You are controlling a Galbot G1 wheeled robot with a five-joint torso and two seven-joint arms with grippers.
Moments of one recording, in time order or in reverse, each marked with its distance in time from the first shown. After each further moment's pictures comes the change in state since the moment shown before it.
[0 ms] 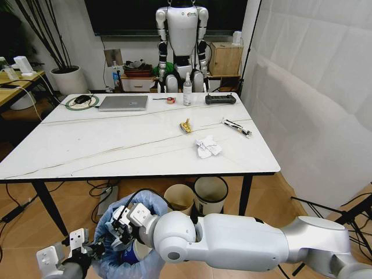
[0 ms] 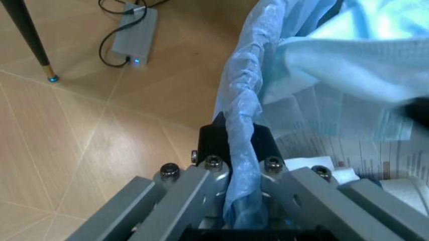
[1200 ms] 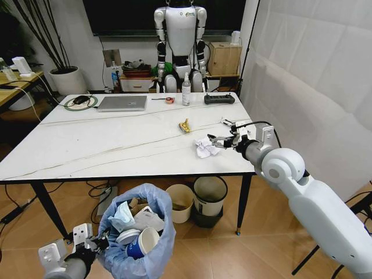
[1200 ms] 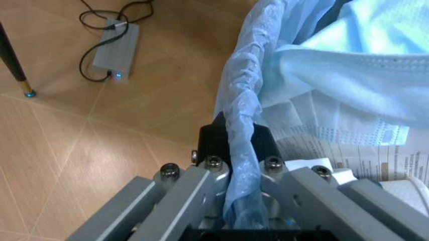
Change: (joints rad) left arm -0.016 -0.014 0.013 -0.026 0.015 -0.021 0.038; right arm -0.373 -0.321 1.004 -0.107 -0.242 0.113 -0.328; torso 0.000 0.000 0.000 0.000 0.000
